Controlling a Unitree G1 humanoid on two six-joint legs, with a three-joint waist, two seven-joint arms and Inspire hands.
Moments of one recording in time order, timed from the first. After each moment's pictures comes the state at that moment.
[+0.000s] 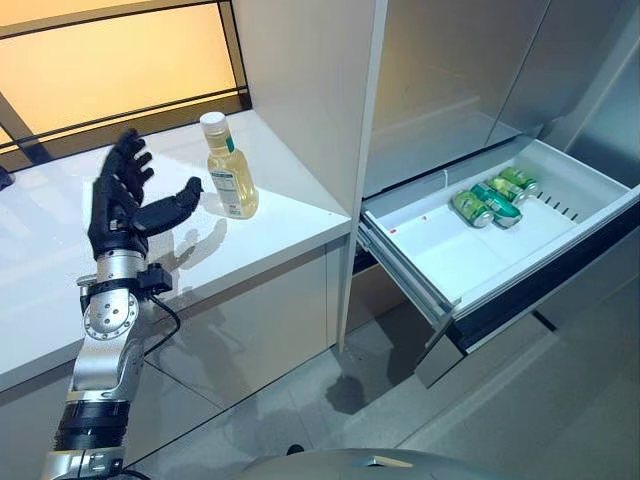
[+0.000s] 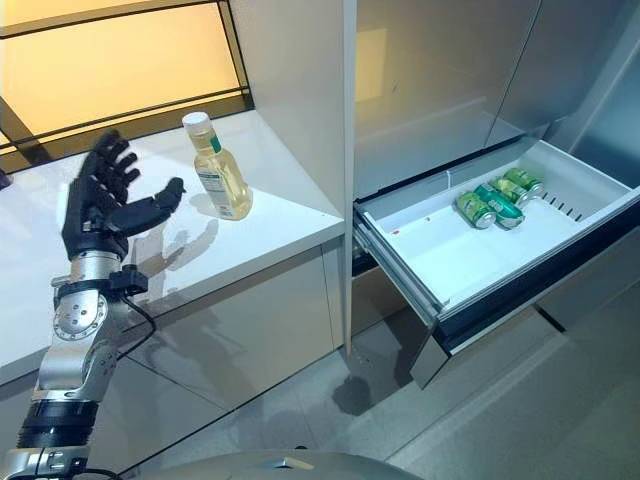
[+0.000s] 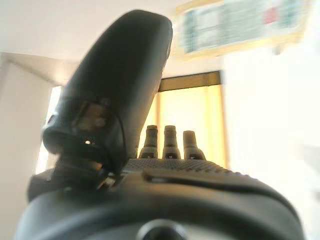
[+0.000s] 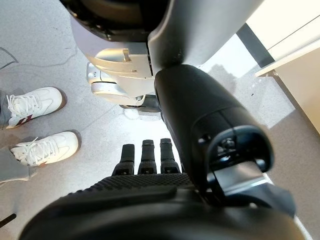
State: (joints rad) left arm -0.05 0.52 0.15 -0.04 -0.43 -0.06 0.20; right arm 0.10 -0.26 0.12 1.25 0.25 0.20 0.07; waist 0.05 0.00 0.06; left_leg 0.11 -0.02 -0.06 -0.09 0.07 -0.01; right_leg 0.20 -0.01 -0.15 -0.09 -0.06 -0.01
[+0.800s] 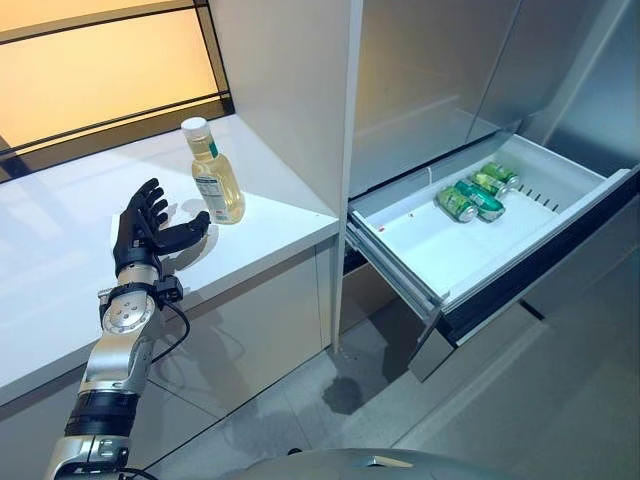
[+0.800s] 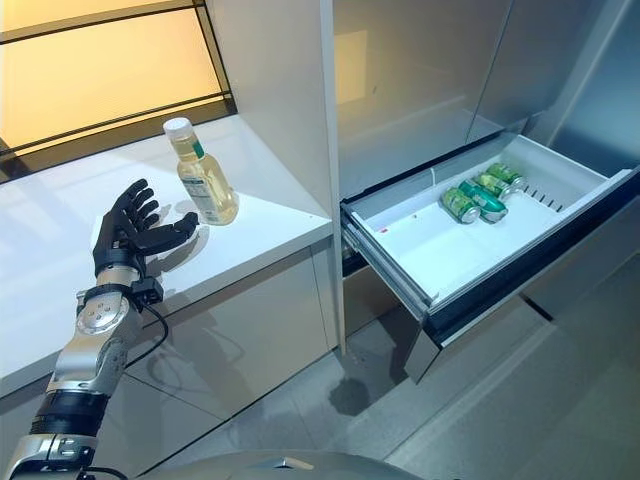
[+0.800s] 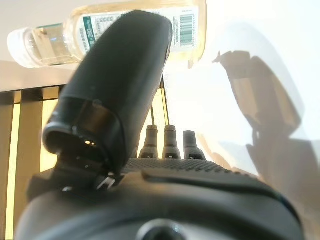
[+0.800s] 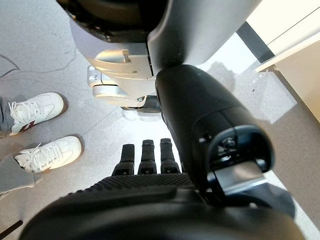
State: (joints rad) left arm -0.10 0.52 0.09 0.11 -0.44 0.04 0.28; right arm 0.08 -0.26 0.13 1.25 0.23 0.22 0.07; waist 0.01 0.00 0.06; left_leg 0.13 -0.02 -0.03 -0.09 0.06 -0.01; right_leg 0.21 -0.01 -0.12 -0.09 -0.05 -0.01
